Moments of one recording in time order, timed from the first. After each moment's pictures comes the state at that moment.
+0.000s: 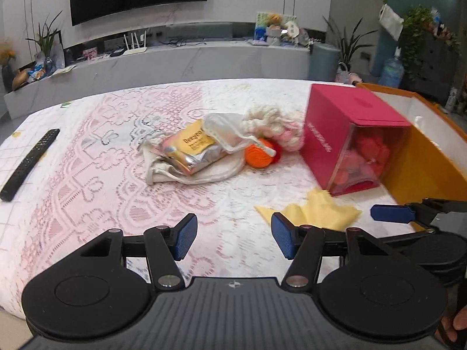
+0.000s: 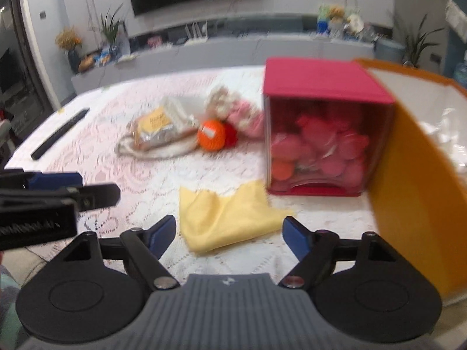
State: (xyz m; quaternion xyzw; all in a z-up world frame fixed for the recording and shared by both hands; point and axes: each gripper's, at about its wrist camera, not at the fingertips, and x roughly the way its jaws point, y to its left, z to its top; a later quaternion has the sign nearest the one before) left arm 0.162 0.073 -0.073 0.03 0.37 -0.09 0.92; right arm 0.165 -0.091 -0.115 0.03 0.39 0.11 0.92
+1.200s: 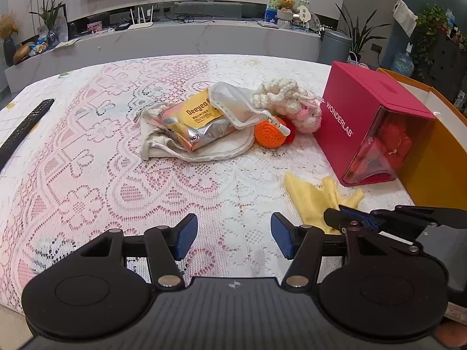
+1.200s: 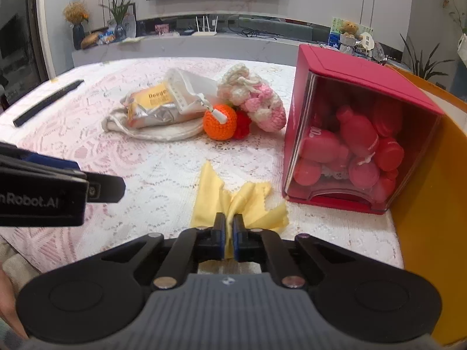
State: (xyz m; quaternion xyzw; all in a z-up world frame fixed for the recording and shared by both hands) left arm 0.174 0.077 -0.096 0.00 0.41 -0.08 0.91; right arm 0.181 -0.058 -0.148 -0.03 0.37 0.10 0.92
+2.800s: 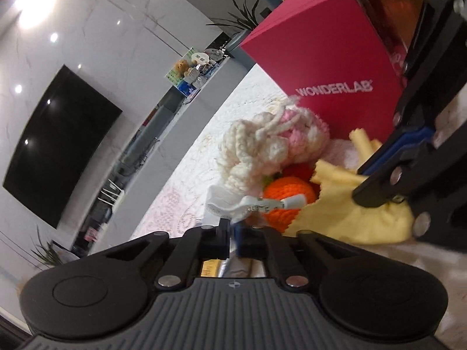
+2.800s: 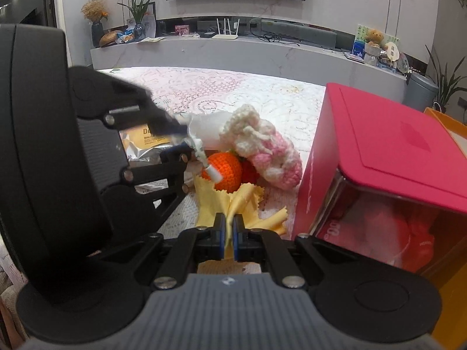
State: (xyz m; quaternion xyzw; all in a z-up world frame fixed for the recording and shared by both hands) left arm 0.252 -0.013 -0.160 0.44 0.19 -0.16 0.86; right arm 0.256 -0.055 -0.132 -0.05 0.37 0.15 0.92
